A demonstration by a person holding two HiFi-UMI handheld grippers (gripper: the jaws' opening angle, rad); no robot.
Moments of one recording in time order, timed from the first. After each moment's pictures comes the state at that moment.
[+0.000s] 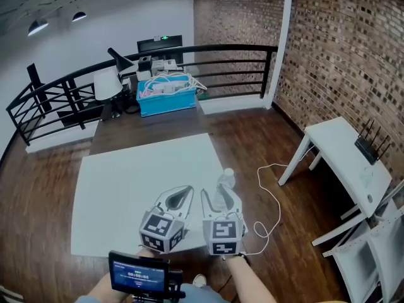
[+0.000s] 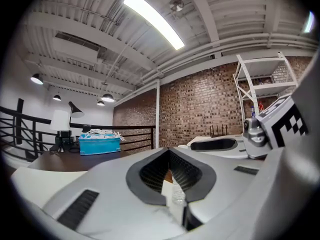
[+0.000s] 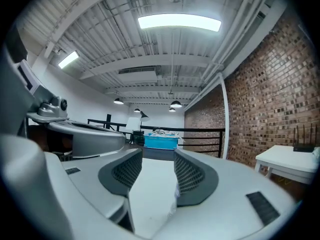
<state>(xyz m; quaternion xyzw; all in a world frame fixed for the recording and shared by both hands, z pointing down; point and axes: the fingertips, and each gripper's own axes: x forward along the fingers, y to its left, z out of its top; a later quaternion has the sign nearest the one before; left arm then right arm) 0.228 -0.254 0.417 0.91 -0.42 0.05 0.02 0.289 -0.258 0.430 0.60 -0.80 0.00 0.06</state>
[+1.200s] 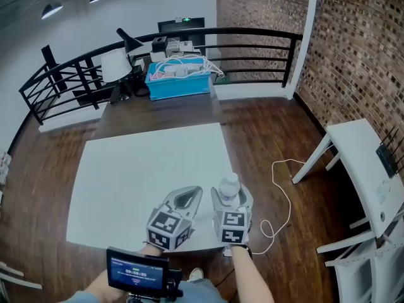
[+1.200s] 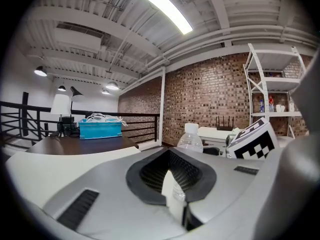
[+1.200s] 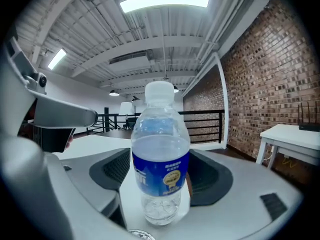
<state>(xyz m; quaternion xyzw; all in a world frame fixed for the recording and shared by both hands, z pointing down) 0.264 -0.296 0.483 0.89 -0.44 0.10 0.06 0.344 -0.334 0.539 0.59 -0.79 0.09 0.09</state>
